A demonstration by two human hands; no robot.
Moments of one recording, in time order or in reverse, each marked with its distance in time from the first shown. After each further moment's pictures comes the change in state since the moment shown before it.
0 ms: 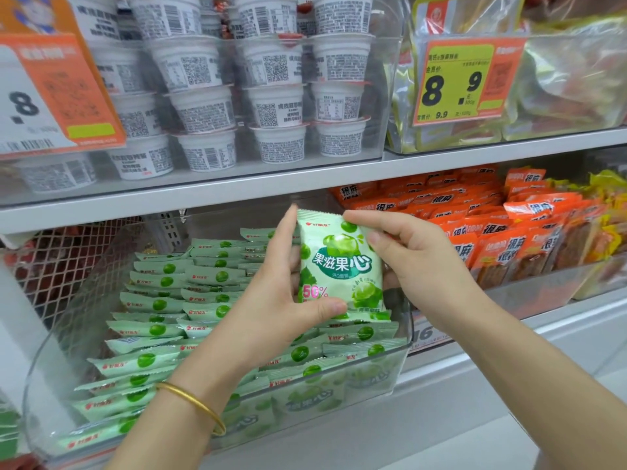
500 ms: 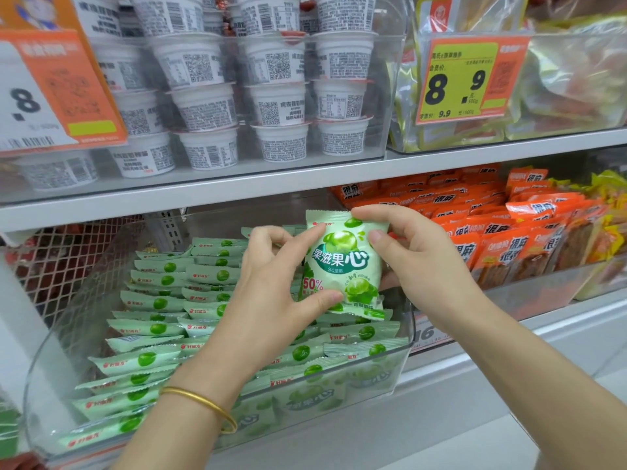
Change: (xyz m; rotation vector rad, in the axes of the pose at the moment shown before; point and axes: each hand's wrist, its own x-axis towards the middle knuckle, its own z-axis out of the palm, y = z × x) left_hand 0.002 -0.008 -0.007 0.639 0.194 0.136; right_hand 0.001 0.004 0.000 -0.060 0.017 -0.061
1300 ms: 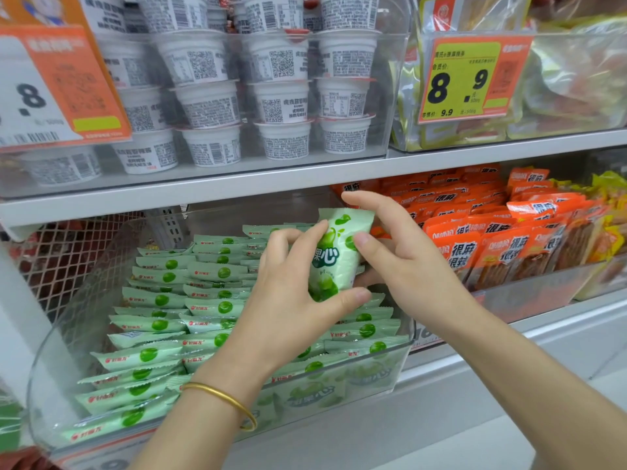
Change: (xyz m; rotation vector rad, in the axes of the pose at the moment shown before) left_hand -0.001 0.012 0.011 -0.034 -0.046 -0.088; right_hand -0.002 -0.001 0.010 0.082 -0.131 -0.119
